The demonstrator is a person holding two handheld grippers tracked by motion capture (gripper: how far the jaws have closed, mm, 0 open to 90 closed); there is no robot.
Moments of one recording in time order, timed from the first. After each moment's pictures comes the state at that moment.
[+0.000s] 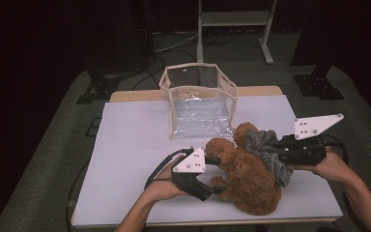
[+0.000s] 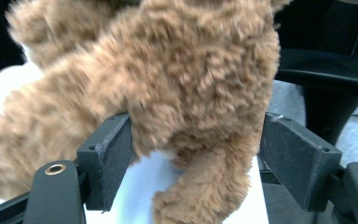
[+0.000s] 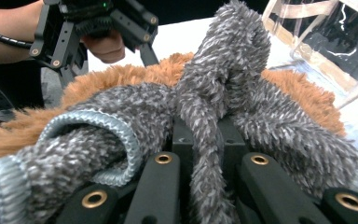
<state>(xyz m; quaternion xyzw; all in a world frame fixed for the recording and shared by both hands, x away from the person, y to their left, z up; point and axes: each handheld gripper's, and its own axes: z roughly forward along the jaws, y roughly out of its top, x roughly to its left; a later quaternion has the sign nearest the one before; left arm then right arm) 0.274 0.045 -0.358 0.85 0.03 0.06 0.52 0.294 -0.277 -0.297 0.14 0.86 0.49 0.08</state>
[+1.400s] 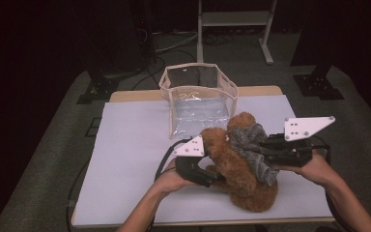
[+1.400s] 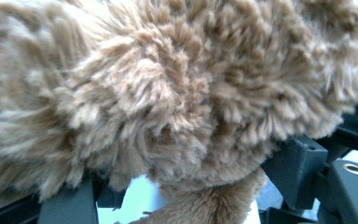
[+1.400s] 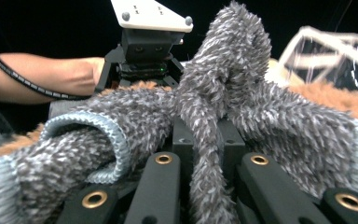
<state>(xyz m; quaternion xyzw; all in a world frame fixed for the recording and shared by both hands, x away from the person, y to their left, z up) 0.308 0.047 -0.361 0.81 0.08 0.01 0.58 0.287 -0.241 -0.288 0.11 0.82 0.55 0.09</state>
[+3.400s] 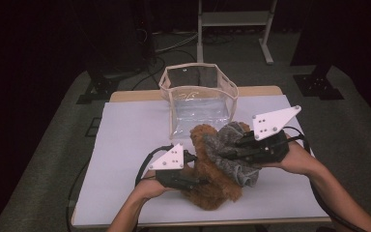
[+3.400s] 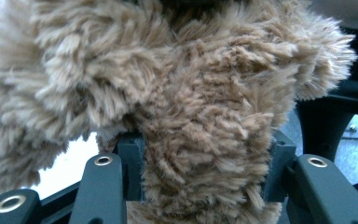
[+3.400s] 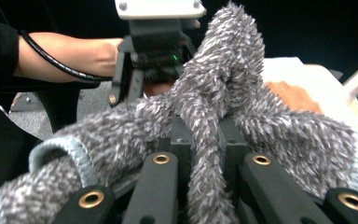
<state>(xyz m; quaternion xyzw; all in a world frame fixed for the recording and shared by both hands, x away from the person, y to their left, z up) 0.281 0.087 -0.352 0.81 0.02 0.07 0.58 0.290 -0.186 -0.262 0.03 0.86 0.50 0.06</state>
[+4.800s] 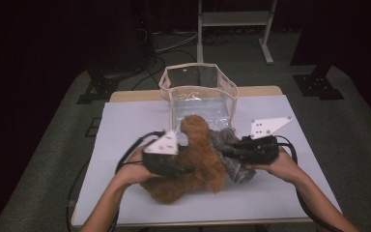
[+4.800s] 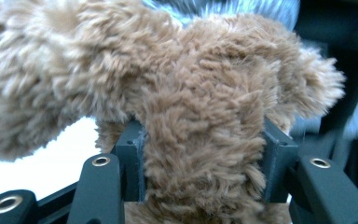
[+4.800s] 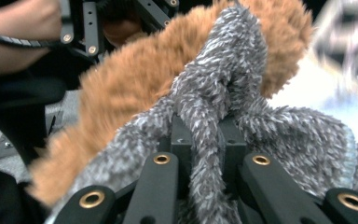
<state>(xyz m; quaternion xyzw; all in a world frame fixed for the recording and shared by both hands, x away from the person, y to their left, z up) 0.304 0.100 -0.325 0.89 0.03 0.10 0.44 0.315 -0.197 -0.333 0.14 0.83 0.53 0.04</state>
